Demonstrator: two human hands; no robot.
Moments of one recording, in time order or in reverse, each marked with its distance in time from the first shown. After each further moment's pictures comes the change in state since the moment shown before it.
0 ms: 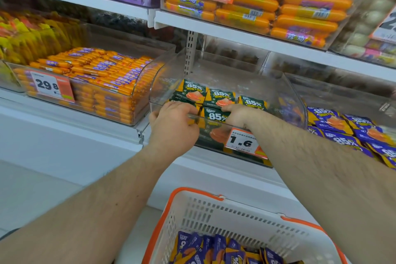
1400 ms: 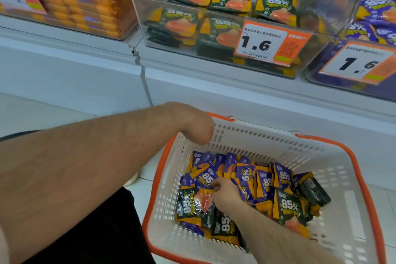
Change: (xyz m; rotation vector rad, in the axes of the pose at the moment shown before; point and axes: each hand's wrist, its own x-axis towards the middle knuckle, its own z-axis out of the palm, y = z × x) left_hand -0.080 -0.004 0.069 0.602 -1.438 0.213; right_hand -0.105 0.093 0.400 0.590 -0.297 0.342
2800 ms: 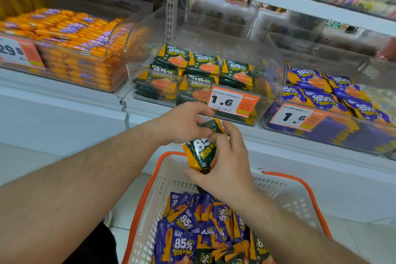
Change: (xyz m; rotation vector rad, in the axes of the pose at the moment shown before) left_hand -0.049 -0.002 -0.052 -0.939 0.666 0.236; right_hand -0.121 -0.128 -0.143 -0.234 0.847 -0.912
